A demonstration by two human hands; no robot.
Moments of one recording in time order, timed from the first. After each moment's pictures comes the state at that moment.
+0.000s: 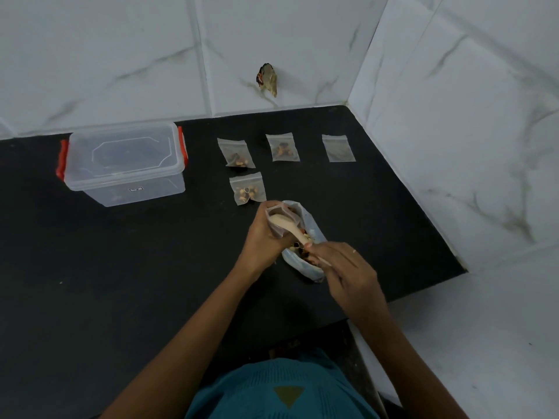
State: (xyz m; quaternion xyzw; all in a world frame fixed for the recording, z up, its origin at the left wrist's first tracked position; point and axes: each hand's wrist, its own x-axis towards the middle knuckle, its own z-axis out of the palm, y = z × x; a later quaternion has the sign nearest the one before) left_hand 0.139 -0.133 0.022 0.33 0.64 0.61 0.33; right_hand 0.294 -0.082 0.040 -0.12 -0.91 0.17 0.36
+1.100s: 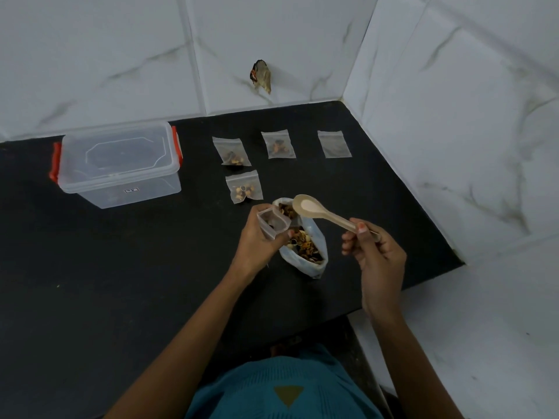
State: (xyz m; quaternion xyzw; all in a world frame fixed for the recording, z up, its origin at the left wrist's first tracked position) left_hand 0.137 -0.139 0.010 0.32 0.66 0.59 0.34; right_hand 0.297 -0.077 0.060 -0.43 -0.56 0.55 0.45
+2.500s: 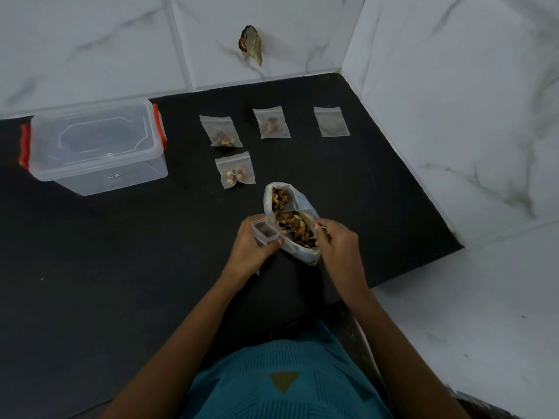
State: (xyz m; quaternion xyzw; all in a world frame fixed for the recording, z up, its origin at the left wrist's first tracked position) left_hand 0.142 -0.146 -0.040 0.27 0.71 0.52 0.39; right_hand 0.282 -0.059 0.006 -0.44 -0.81 0.31 0.22
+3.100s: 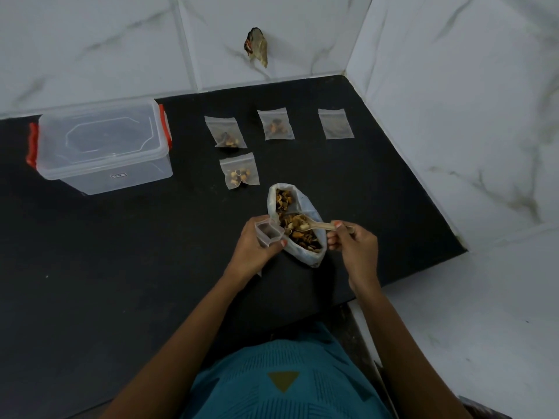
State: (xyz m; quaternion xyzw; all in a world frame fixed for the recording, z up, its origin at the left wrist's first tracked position) left_hand 0.139 -0.147 -0.040 0.27 0.71 0.52 0.40; right_hand 0.287 -0.048 0.004 -0.56 -0.54 0.54 0.31
